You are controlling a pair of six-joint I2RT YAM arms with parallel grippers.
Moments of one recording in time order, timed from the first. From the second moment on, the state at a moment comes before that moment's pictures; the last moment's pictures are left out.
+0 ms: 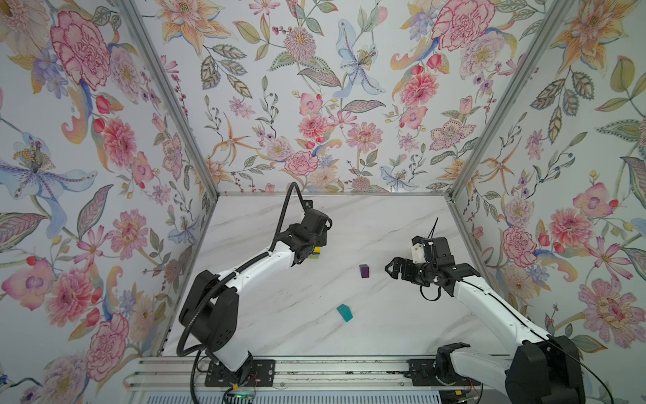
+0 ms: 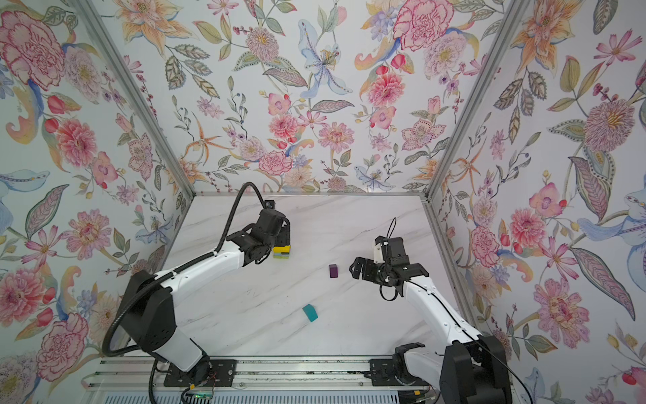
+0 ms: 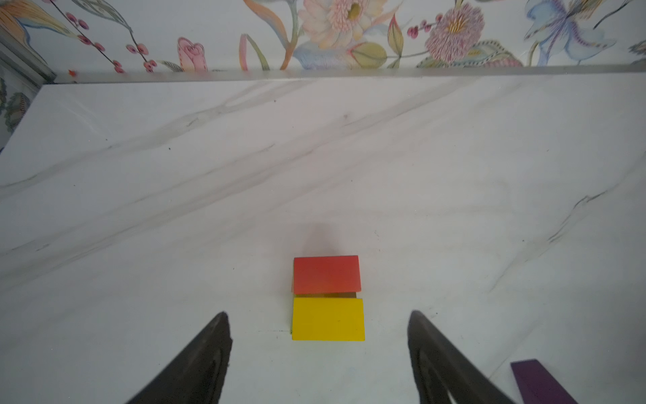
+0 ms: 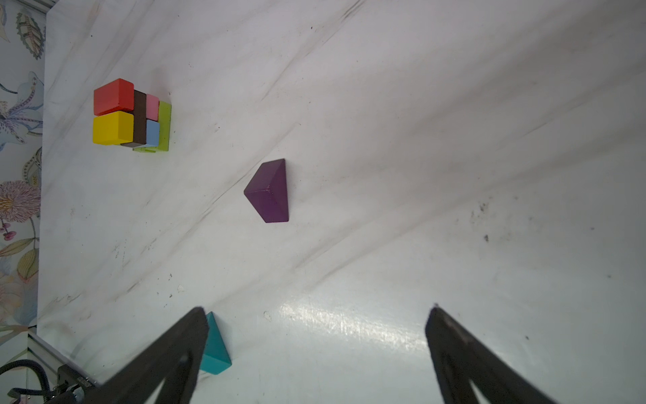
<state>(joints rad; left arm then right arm) -0.63 1.57 1.24 -0.38 -0.46 -0.41 0.23 1.17 0.74 -0.54 -0.29 0.40</state>
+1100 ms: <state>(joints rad) -0.62 0.96 0.56 -0.26 -0.32 -0.40 0.72 1.39 0.94 -0.62 -0.02 0.57</state>
